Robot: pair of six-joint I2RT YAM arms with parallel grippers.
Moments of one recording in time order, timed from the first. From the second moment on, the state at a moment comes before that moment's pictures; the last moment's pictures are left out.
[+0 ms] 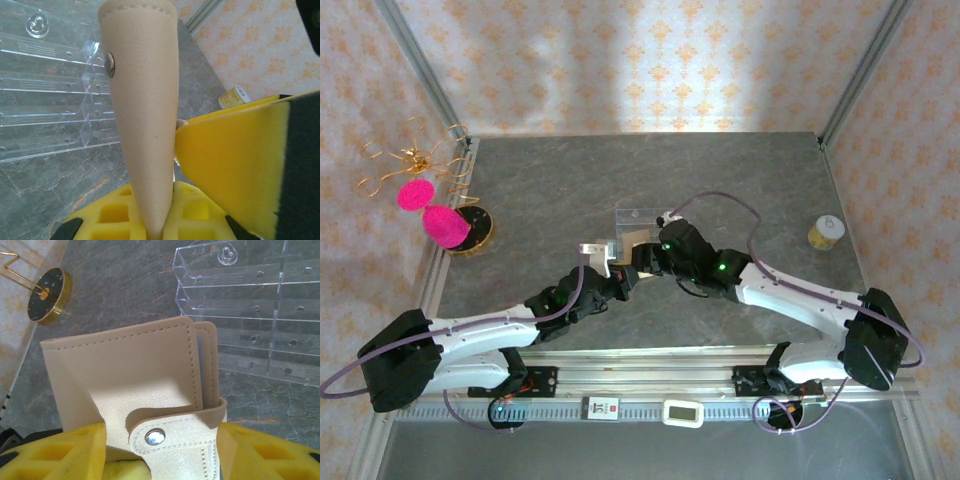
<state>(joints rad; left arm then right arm) -0.91 1.13 0.41 0.41 -0.20 -0.76 0.91 1.30 0.92 -0.30 0.07 0.74</state>
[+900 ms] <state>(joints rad) -0.91 1.11 0.38 0.37 -0.15 -0.80 0.86 1.28 0.77 -0.30 0.16 0.73</state>
